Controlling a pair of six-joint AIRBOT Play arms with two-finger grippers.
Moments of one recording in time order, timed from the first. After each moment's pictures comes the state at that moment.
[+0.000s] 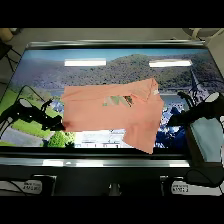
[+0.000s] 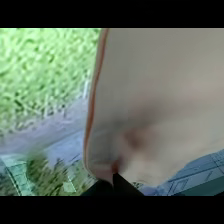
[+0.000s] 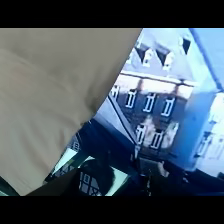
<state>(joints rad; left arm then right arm) 0.19 -1.57 0.99 1.07 -1.30 -1.32 -0.36 -1.50 1.09 -1.15 1.38 0.87</state>
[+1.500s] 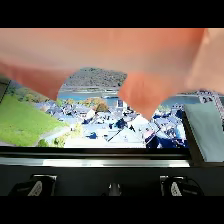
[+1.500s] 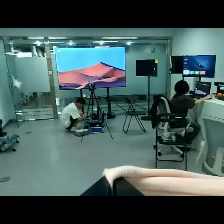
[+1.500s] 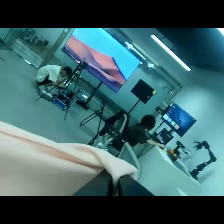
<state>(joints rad) 0.18 -0.70 1.87 1.13 -0.98 -1.37 -0.24 -0.68 1.80 -1.21 0.91 0.74</state>
